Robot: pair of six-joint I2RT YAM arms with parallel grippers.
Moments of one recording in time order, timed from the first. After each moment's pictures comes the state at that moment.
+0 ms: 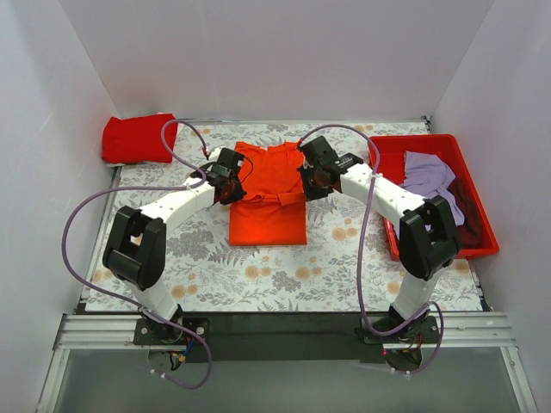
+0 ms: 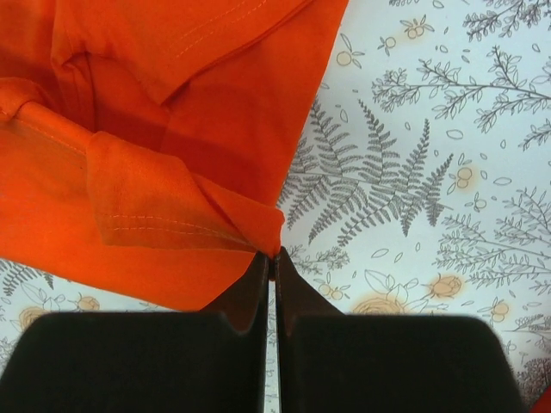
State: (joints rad) left arm -0.46 1.68 1.20 -0.46 -0.29 -0.73; right arm 0.61 1.77 1.42 -0.66 0.04 0.27
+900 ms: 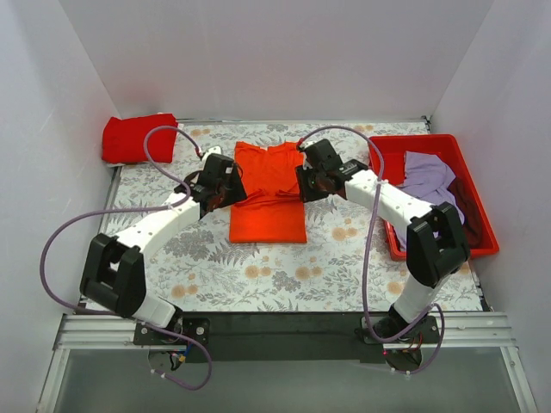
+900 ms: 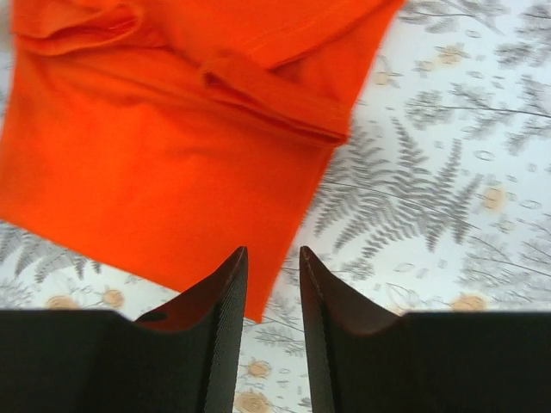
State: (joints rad) left arm -0.46 1.51 1.08 -0.38 -0.22 -0.66; right arm 0.61 1.73 1.36 -0.55 -0.01 0.25
